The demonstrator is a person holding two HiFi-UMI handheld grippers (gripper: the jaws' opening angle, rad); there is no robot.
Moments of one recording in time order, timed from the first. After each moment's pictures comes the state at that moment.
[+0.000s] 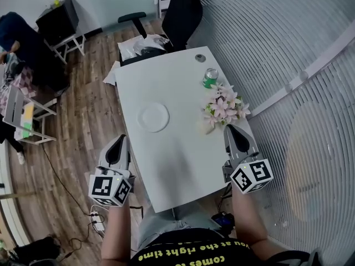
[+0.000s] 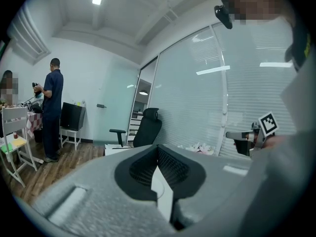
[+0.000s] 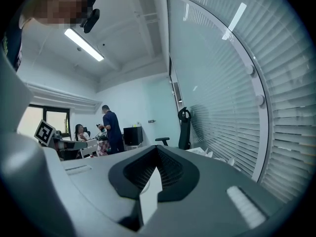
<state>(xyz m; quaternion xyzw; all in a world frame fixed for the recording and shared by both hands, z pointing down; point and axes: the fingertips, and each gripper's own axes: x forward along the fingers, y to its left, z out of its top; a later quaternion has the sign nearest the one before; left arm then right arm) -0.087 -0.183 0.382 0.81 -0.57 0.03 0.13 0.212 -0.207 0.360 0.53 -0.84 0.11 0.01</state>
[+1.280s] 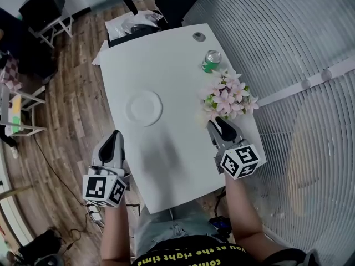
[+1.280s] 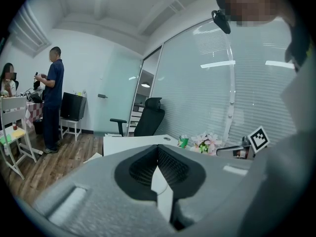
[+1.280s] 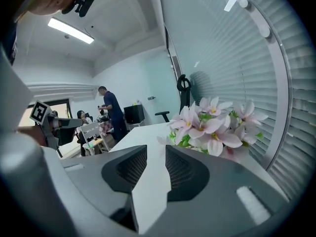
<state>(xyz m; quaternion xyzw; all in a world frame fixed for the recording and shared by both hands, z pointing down) -0.079 -0.221 0.445 0.81 -0.56 0.05 0.17 0.204 -0.257 0.504 0.49 -0.84 0.20 0.11</state>
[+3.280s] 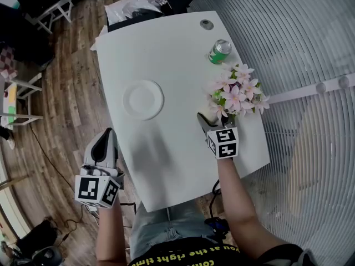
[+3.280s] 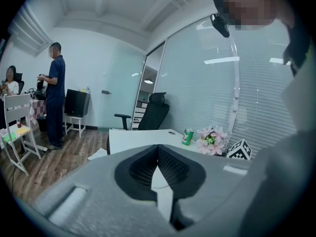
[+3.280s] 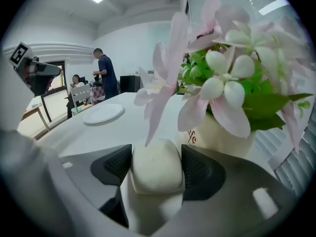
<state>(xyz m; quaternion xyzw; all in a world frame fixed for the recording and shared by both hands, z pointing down) -0.098 -0.224 0.476 0.79 -0.58 0.07 0.19 0.201 -0.298 0.637 0.49 -0.80 0.17 0.29</state>
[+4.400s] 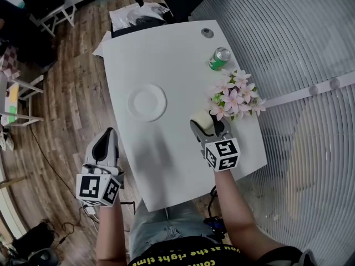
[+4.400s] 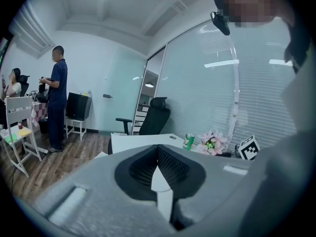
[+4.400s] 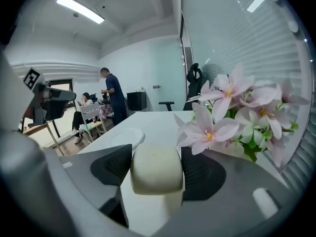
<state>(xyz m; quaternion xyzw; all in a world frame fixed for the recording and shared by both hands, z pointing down) -0.089 -0.223 0.474 0.79 -0.58 0.06 0.17 0.174 -0.279 0.590 0.47 -0.84 0.18 0.19</state>
